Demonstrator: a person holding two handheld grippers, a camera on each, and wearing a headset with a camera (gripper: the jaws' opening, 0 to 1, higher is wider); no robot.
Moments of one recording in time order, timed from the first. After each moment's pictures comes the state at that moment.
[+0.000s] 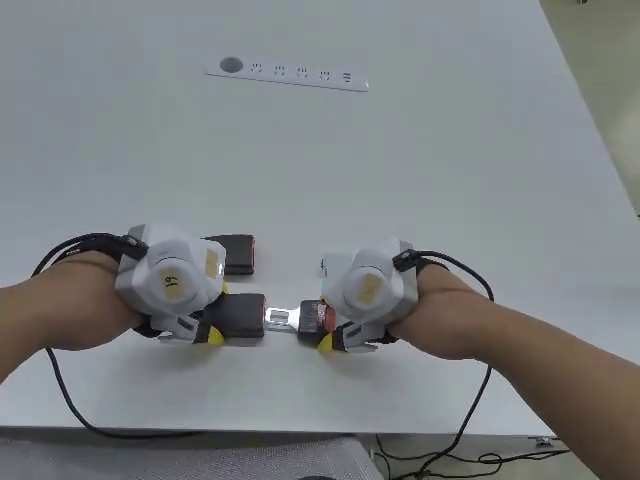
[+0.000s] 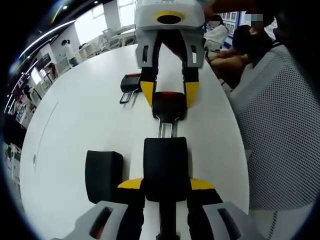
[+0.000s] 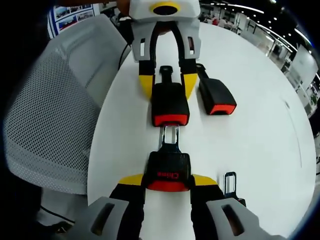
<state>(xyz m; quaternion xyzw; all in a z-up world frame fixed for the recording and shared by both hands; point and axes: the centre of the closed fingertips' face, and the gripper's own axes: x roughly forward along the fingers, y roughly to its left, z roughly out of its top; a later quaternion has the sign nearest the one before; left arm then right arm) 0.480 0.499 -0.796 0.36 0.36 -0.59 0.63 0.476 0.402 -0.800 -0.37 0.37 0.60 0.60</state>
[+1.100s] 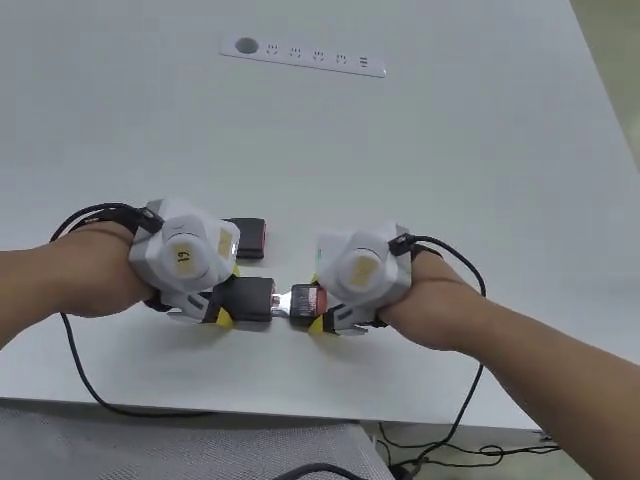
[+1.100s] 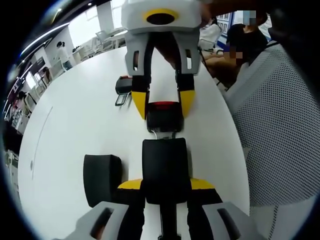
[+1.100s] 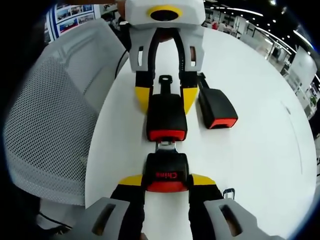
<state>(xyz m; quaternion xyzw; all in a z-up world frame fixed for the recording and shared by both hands) 0.478 0.498 -0.796 0.36 0.36 -0.61 0.61 0.480 0.422 -0.798 -0.36 0.36 0.61 0.61</state>
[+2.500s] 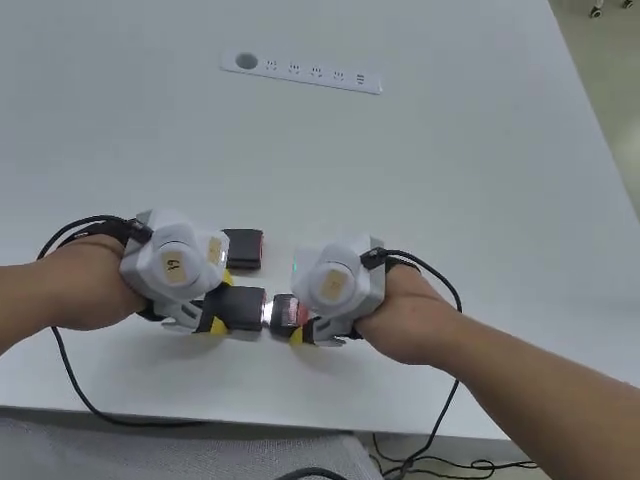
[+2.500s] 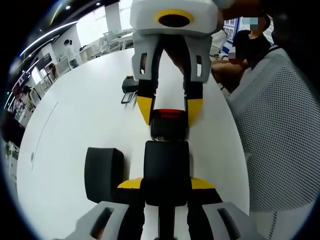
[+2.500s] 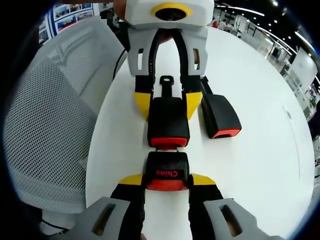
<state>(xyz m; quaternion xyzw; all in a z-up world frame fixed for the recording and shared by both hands) 0.481 0.502 -0.796 0.33 0.35 -0.60 0.64 0.480 0.442 -0.797 -0.37 0.36 0.60 0.61</state>
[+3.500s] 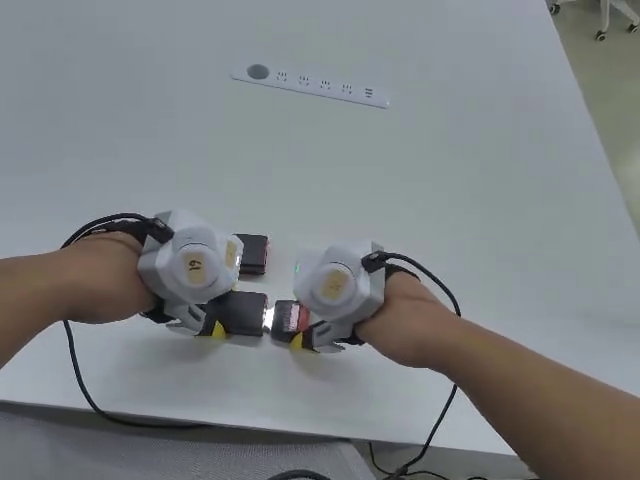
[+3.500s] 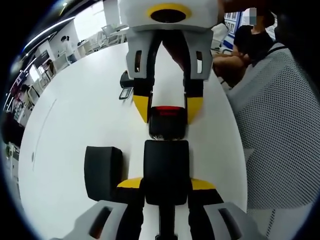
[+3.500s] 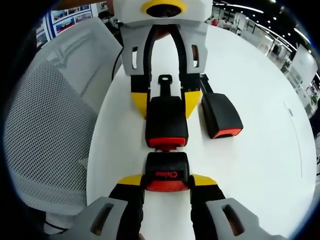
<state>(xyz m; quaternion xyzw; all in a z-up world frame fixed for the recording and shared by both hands) 0.478 0.505 -0.795 0.36 0.37 -0.59 0.62 0.478 0.442 -0.798 -0.37 0.37 0.60 0.61</state>
